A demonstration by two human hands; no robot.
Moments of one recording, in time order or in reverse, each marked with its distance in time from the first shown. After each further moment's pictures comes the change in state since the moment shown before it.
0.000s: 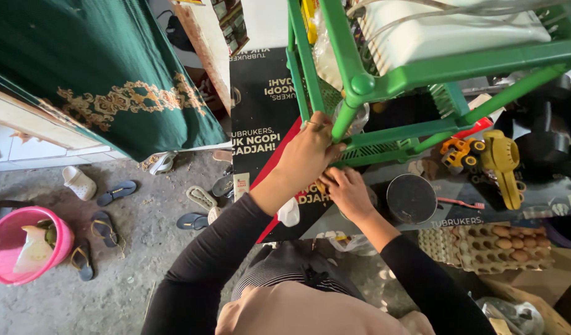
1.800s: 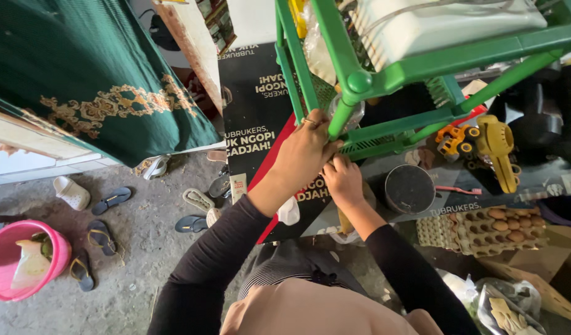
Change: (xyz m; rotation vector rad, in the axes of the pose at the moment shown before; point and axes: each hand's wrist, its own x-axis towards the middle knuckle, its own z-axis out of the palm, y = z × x) left_hand -0.001 0.000 -0.006 0.005 -0.014 0.023; right_hand 0.010 -0.008 0.033 -0.073 -0.008 0.351
